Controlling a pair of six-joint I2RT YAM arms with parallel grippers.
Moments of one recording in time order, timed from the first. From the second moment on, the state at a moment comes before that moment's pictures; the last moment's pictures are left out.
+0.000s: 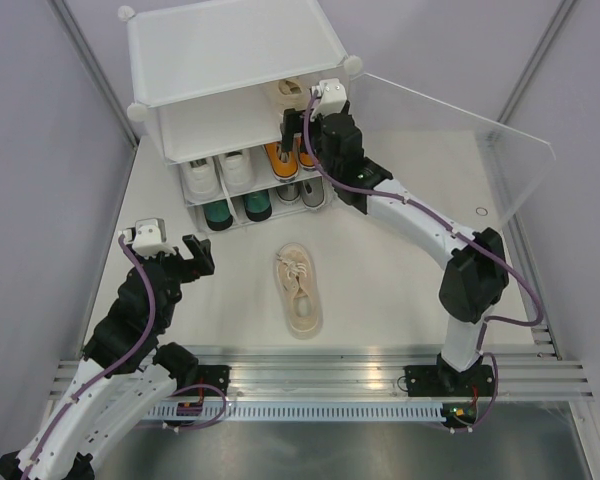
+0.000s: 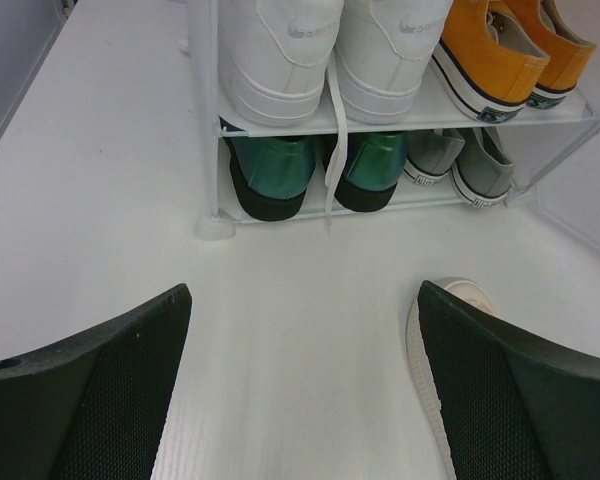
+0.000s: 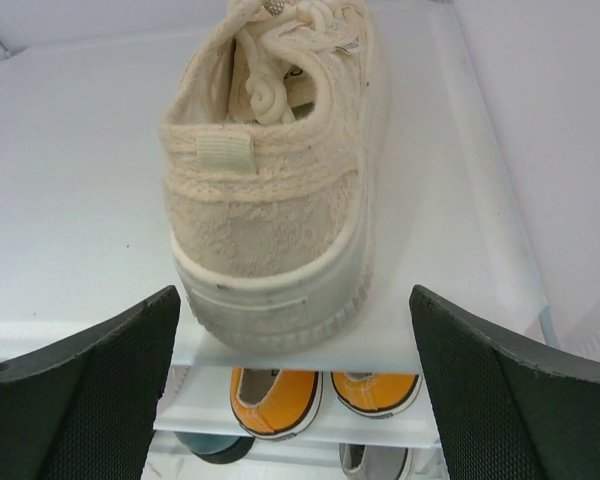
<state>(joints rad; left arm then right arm) -0.57 0.42 0.71 -0.51 -0.57 -0.32 0.67 1.86 1.71 0.13 0.32 0.16</state>
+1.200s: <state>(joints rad) -0.57 0.42 0.70 -0.51 -0.57 -0.32 1.22 1.17 0.76 -0.19 0.38 0.59</state>
